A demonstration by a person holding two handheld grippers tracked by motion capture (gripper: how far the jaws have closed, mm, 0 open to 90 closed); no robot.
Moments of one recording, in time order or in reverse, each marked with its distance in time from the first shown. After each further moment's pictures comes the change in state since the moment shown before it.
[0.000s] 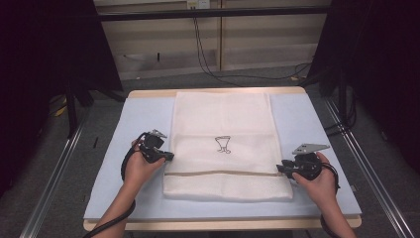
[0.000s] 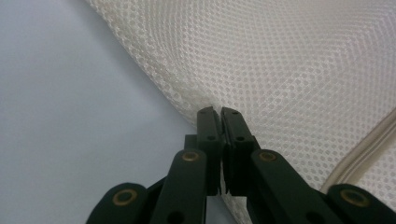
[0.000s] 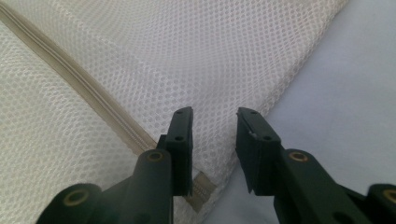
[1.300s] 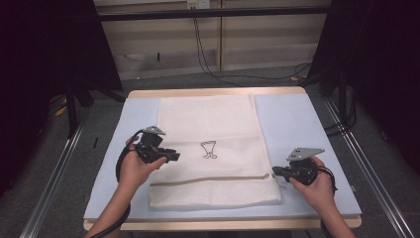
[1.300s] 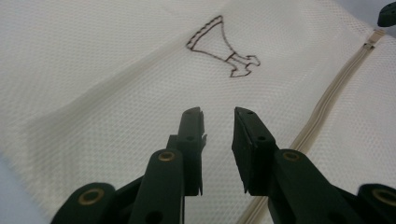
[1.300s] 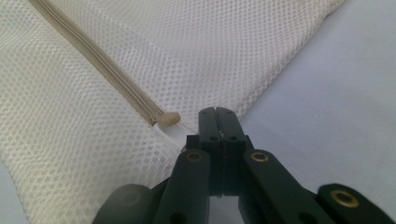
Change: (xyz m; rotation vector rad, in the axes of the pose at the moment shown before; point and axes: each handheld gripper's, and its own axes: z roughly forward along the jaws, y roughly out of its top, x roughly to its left) left arm -0.042 0.019 -0.035 -0.097 -0.107 0.035; right arm 0.022 0.002 -0.007 -0.011 0.088 -0.116
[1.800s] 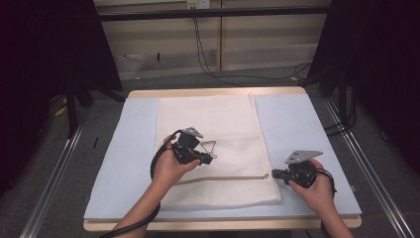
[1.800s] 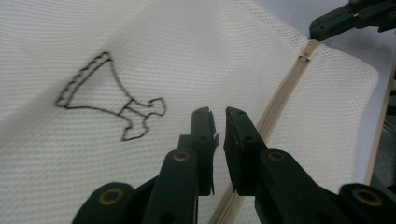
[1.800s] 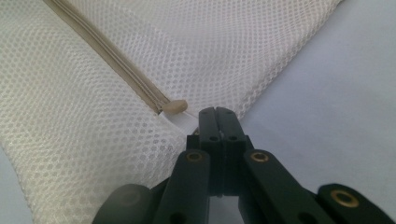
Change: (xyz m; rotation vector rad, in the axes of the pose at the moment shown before) left arm -0.059 0.036 0.057 0.046 -0.145 0.103; right arm 0.006 -0.003 0.003 0.030 0.001 -0.005
